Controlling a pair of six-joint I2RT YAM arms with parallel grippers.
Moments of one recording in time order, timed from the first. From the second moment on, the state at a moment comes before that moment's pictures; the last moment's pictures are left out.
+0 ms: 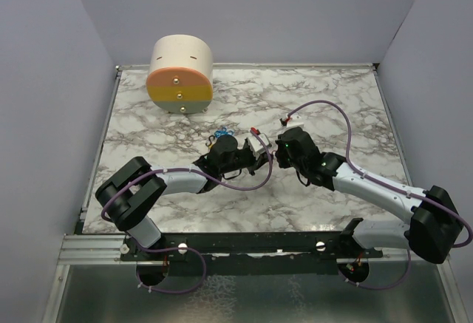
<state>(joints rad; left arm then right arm) -0.84 1.60 0.68 0.71 0.35 0.05 0.79 1.23 0.78 -0.22 0.35 0.38</state>
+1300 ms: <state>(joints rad) -0.84 1.60 0.69 0.72 0.30 0.05 0.79 1.21 0.78 -0.23 0.35 0.37</state>
